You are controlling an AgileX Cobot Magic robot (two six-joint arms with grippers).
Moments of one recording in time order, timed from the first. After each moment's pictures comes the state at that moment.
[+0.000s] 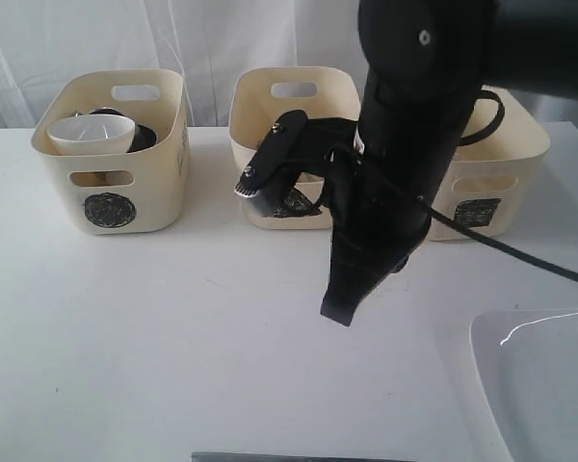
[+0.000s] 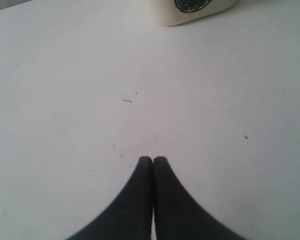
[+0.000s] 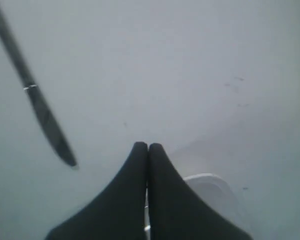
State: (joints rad) left arm 0.11 0.00 0.02 -0.31 0.50 0.56; right arm 0.60 1.60 -1.34 -0.12 1.19 -0.35
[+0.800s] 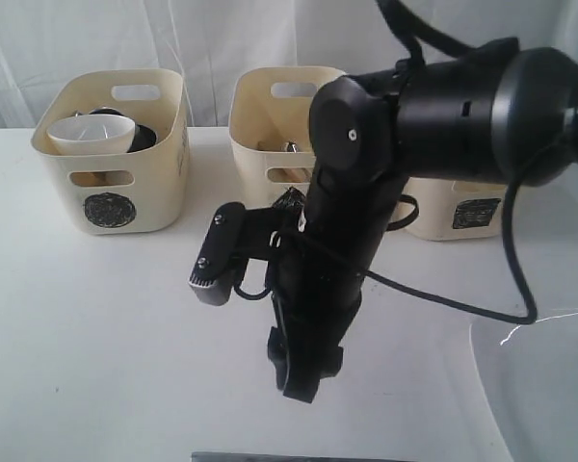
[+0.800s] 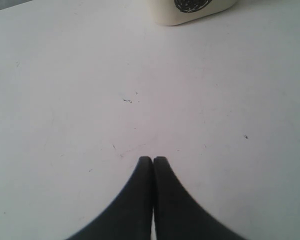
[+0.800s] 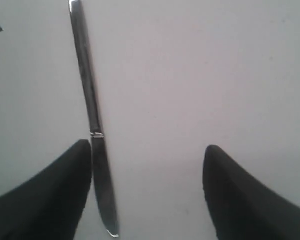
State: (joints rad) left arm 0.11 0.00 0.02 -0.31 0.50 0.56; right arm 0.61 1.75 -1.26 0.21 1.03 -0.75
